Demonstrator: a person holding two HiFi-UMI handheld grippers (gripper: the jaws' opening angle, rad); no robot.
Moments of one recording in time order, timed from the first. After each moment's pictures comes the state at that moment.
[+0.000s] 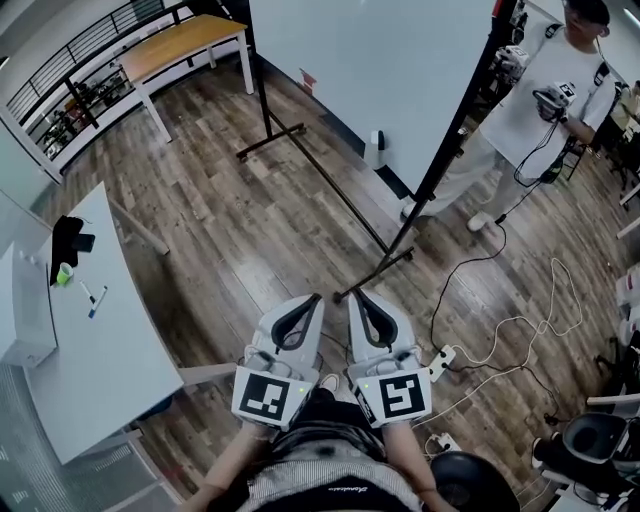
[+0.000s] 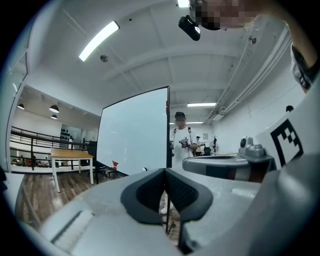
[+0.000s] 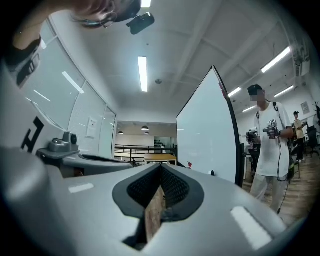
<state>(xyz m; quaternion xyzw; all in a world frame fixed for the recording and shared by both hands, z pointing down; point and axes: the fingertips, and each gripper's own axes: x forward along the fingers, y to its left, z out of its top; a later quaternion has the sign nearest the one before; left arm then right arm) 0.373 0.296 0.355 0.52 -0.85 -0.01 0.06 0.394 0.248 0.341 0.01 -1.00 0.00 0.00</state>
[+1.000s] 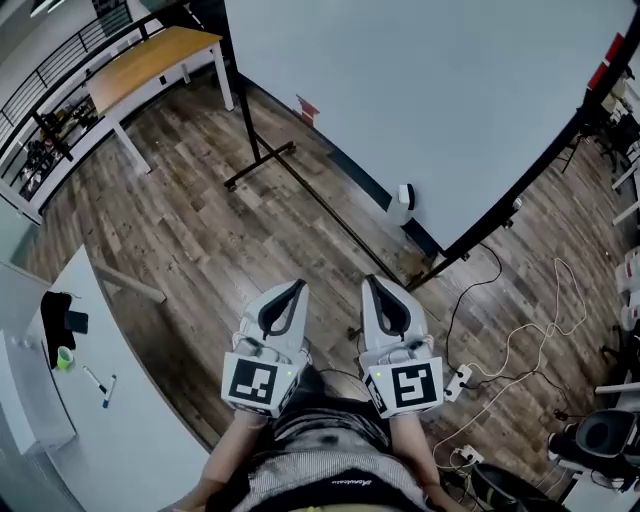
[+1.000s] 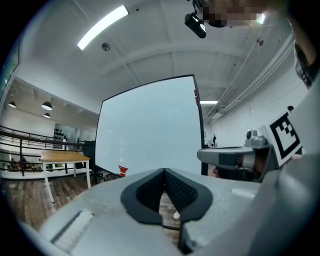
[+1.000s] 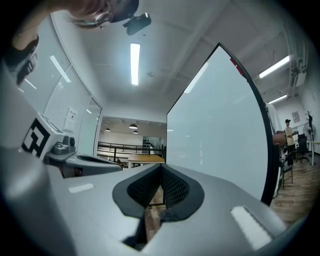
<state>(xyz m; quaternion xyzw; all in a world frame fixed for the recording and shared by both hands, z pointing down) 0.089 0.257 0.367 0.55 -0.83 0.02 0.05 0.143 0.182 0.338 0.08 -1.00 -0.01 0.00</state>
